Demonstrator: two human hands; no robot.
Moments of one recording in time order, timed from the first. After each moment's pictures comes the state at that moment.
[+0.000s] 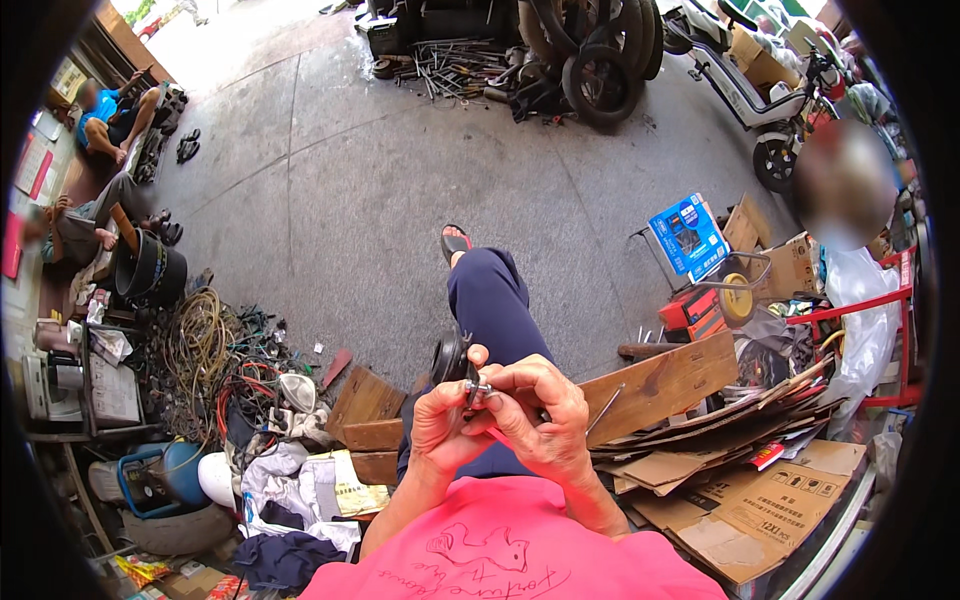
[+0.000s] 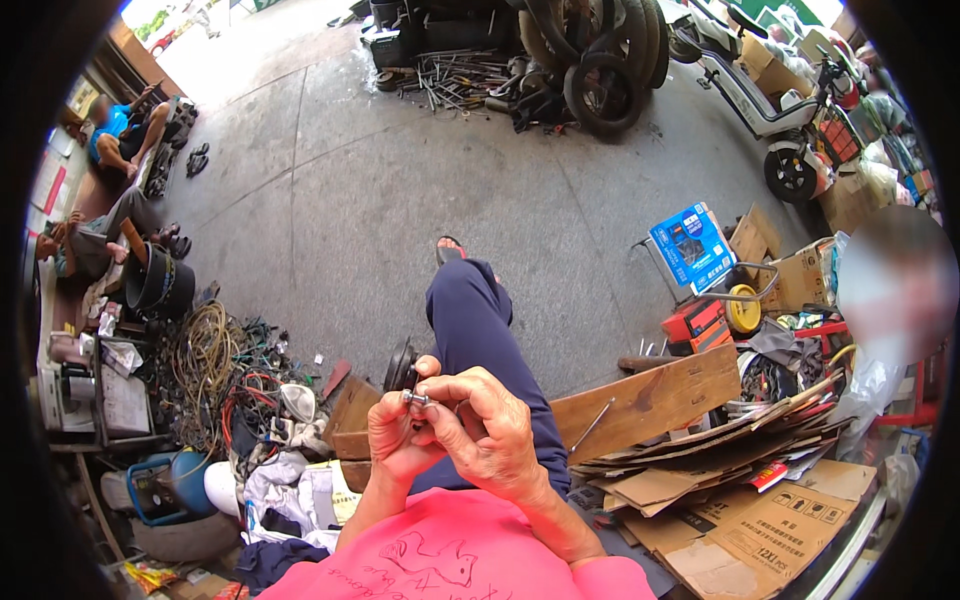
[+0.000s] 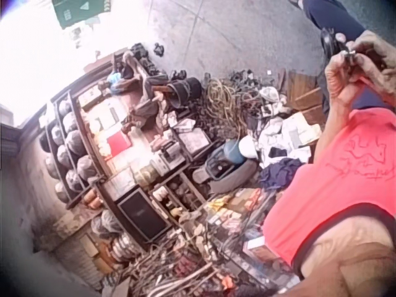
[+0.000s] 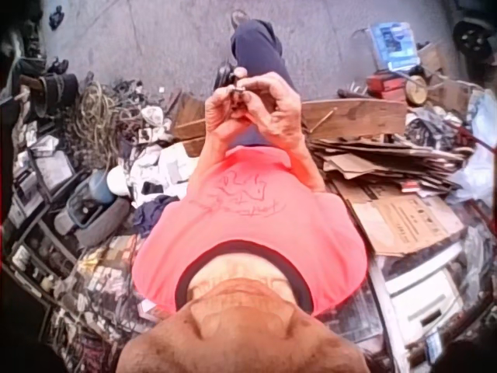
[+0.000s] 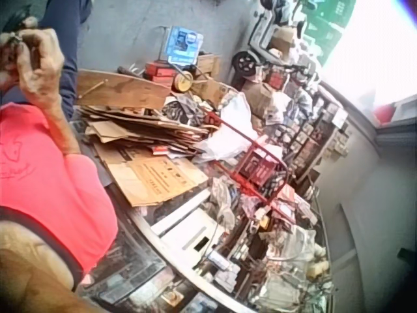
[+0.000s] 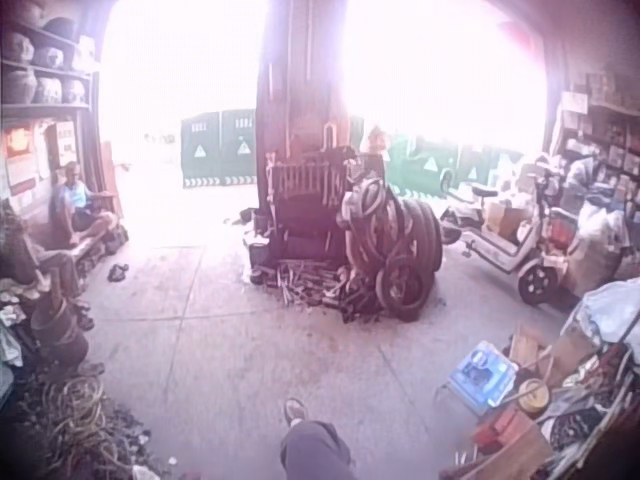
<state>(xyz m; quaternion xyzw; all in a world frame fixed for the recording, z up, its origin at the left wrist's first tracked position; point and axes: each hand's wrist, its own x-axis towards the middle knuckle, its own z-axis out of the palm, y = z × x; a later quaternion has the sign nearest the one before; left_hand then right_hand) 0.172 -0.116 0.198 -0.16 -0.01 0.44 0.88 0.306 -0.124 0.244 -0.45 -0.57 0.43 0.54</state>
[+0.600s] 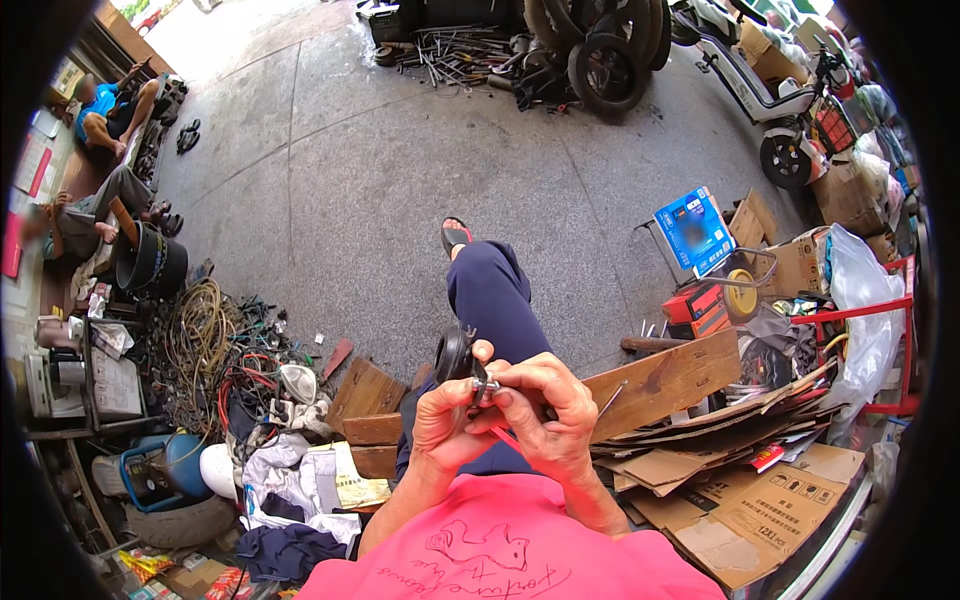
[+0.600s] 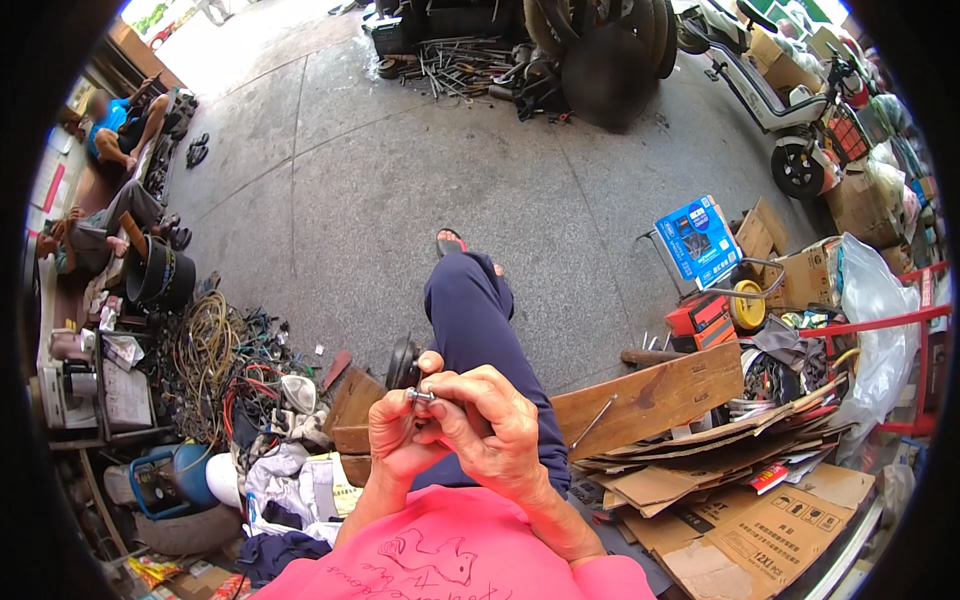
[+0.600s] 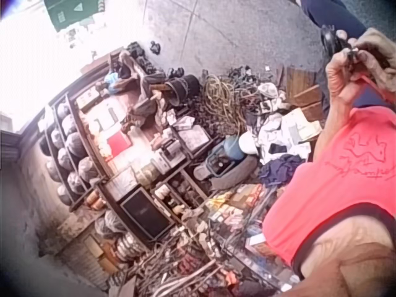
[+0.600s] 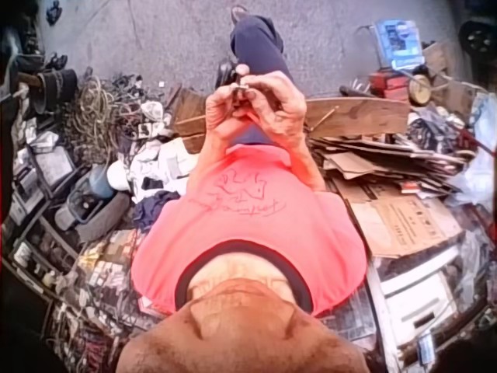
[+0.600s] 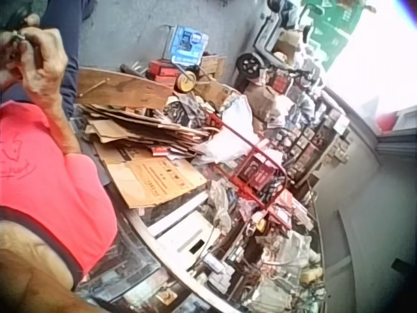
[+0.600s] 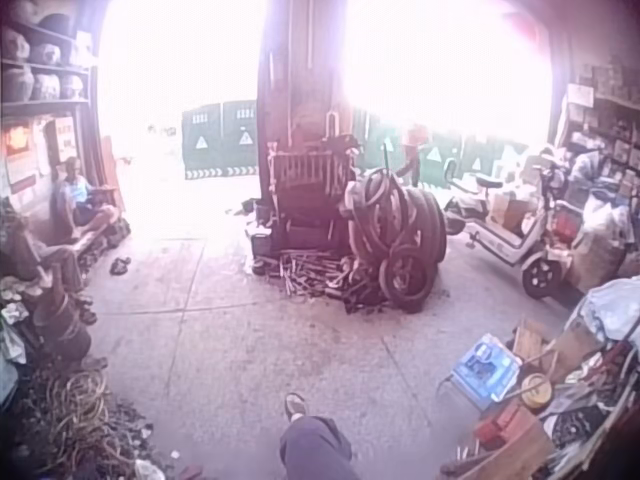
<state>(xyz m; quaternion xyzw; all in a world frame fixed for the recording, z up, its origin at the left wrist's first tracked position) 0.177 -0.108 0.193 -0.16 -0.02 0.44 0.89 0.311 -0.112 0.244 -0.45 -0.59 0.37 0.56</state>
